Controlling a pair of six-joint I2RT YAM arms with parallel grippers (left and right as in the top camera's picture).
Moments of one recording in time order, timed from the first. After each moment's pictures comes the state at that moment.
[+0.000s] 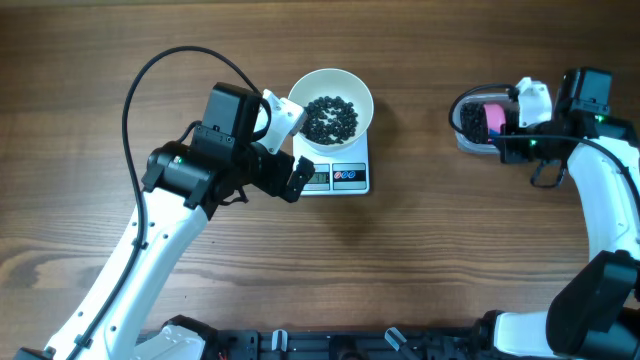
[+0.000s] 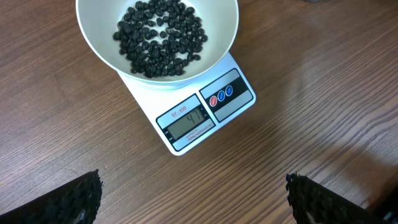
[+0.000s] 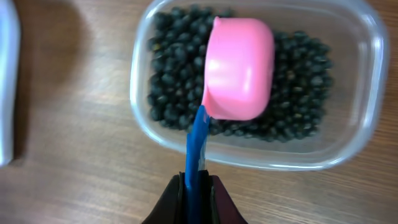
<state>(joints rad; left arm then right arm) -0.39 1.33 1.21 -0.89 0.23 0.11 -0.25 1.58 1.17 -0.81 -0.27 -0.34</state>
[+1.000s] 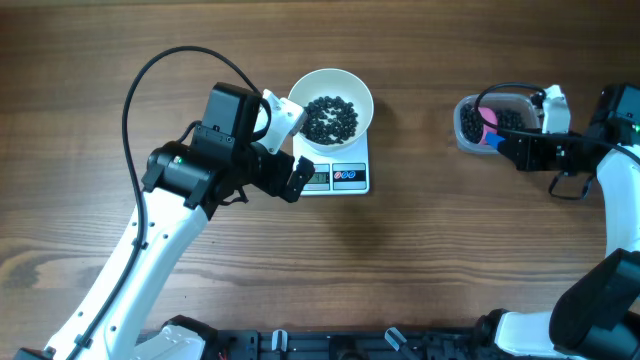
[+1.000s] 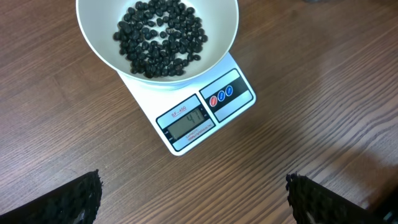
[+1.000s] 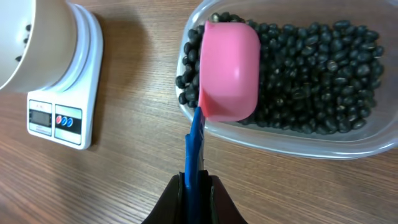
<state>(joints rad) -0.39 1.33 1.21 -0.89 0.23 0.11 -0.41 1.58 1.17 -0.89 -0.58 -0.41</state>
